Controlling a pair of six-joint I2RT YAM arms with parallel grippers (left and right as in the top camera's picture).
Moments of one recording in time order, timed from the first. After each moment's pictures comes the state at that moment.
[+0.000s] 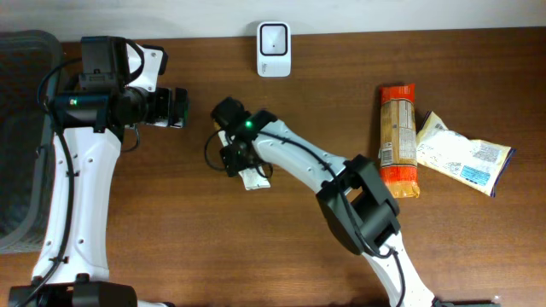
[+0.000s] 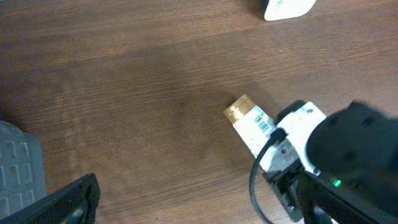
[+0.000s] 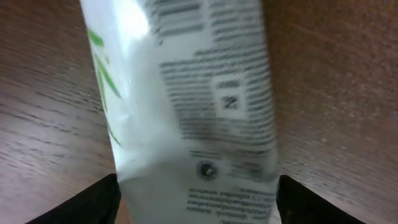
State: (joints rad) left arm 0.02 1.61 1.64 -0.98 0.15 0.16; right arm 0.74 2.34 1.89 -0.88 0.01 0.36
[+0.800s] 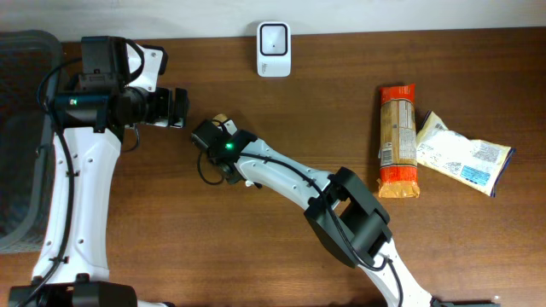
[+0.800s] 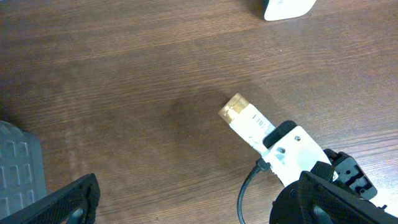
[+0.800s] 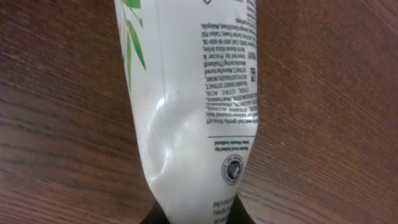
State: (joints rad) left arm 0.02 1.61 1.64 -0.98 0.15 0.16; right arm 0.84 2.34 1.87 -0.86 0.34 0.29
